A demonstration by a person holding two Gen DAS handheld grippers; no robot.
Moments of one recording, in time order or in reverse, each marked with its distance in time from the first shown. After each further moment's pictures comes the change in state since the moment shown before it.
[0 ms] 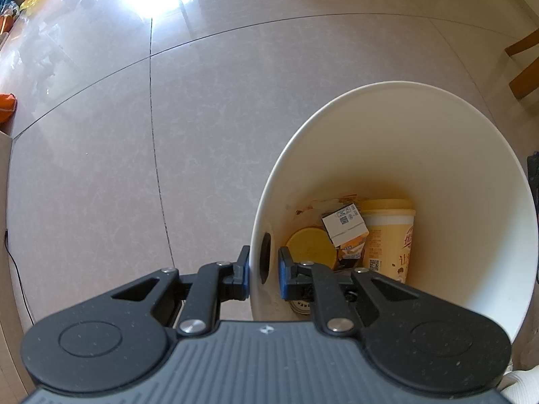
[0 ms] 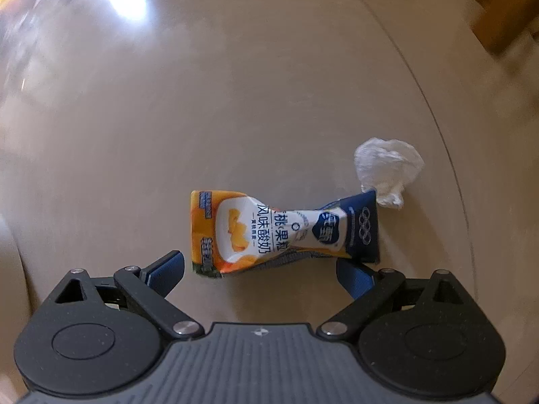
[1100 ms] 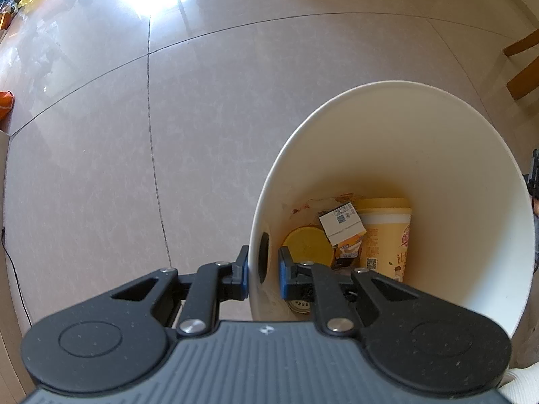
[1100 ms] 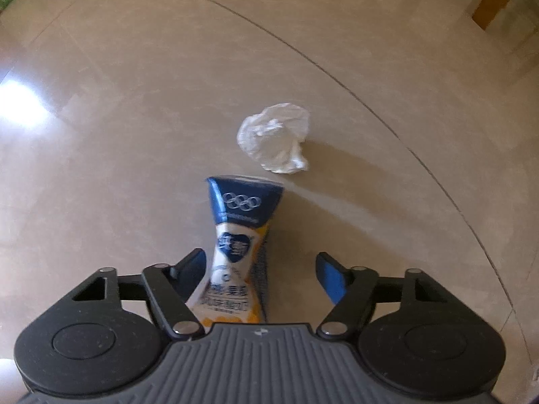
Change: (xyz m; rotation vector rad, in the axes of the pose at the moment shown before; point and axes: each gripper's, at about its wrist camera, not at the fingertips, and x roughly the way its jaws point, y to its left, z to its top) left arm 0.000 0.001 0.001 -0.003 0.007 -0.010; right arm 0.006 -0.062 -0.014 0.506 0.010 -0.116
